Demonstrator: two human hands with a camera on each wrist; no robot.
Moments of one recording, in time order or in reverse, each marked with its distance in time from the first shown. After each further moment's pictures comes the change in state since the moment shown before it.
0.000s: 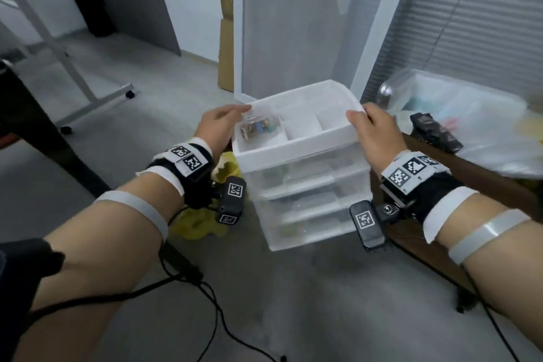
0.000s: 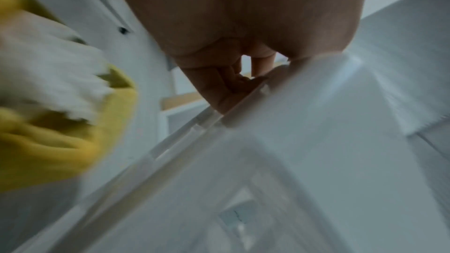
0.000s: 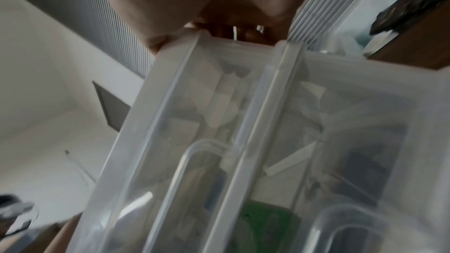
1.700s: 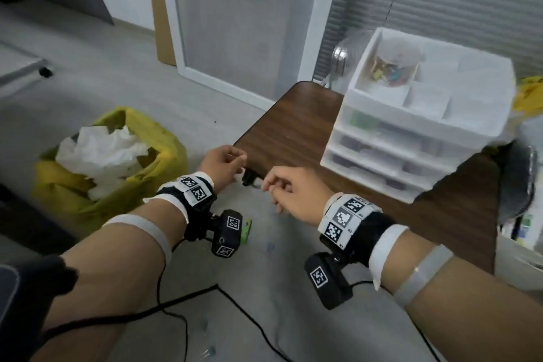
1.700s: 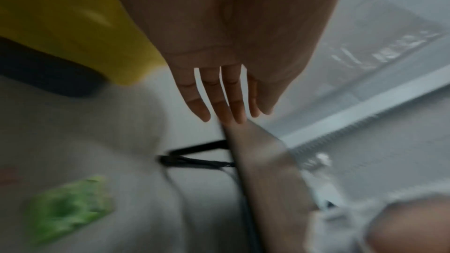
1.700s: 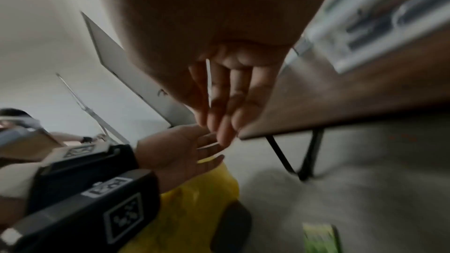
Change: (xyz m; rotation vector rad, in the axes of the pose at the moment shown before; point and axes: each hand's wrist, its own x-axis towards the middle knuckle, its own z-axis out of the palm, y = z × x) left_hand 0.039 -0.179 0.149 0.312 -0.223 -0.082; right_hand -0.034 0.159 0.039 -0.071 -0.535 0.024
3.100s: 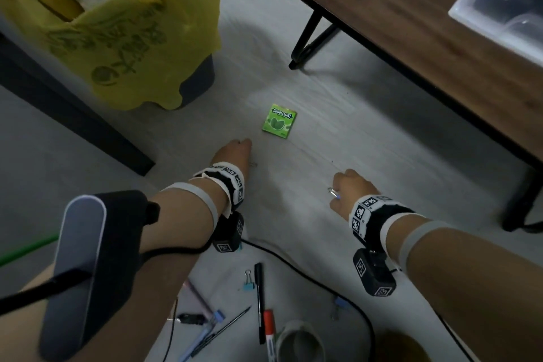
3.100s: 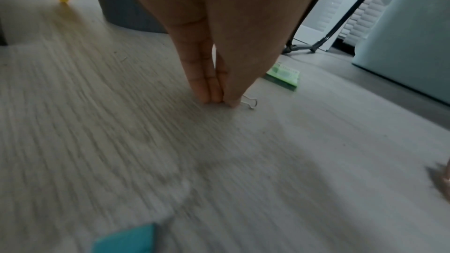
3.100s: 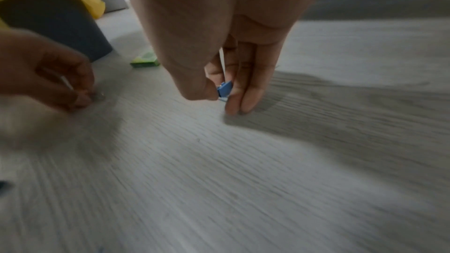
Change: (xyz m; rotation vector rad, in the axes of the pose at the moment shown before) left_hand -0.051 -0.292 0.037 1.076 -0.230 -0.126; right_hand -0.037 0.236 0.193 -0.723 -0.398 0.427
